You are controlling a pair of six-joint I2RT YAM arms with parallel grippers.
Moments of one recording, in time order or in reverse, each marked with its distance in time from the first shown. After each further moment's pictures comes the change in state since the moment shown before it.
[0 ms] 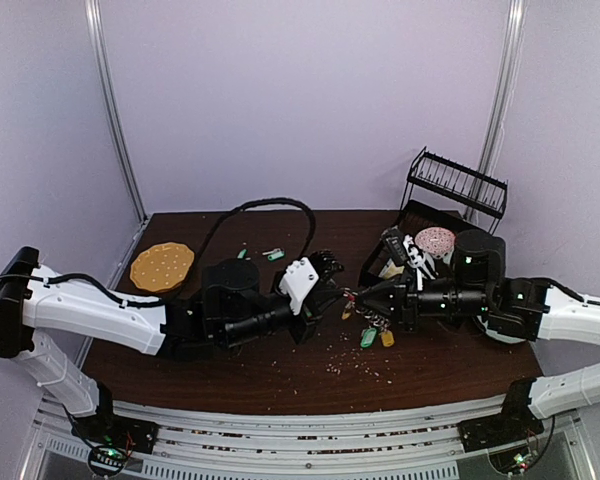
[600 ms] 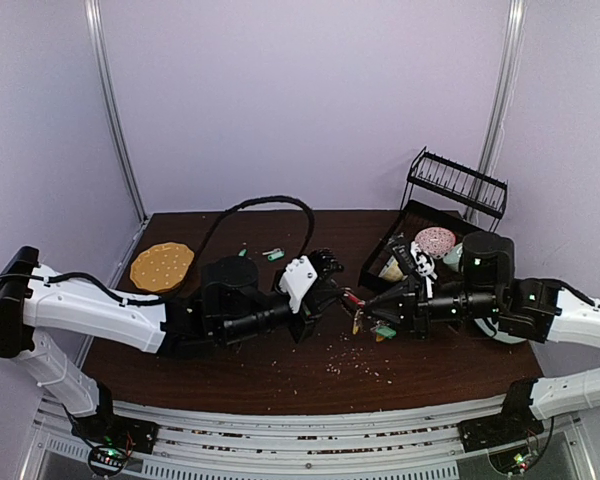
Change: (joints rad) left arm 0.015 0.000 0.000 0.006 0.046 -0.005; right arm 0.000 -0.067 0.000 -0.106 -0.054 -0.077
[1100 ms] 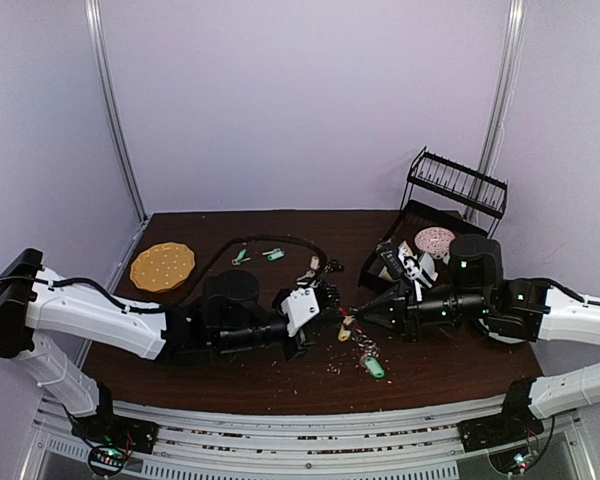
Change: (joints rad) left arm 0.005 0.000 -0.069 -0.014 0.120 0.175; right arm 0.012 0.066 0.001 0.022 -0.012 0.031
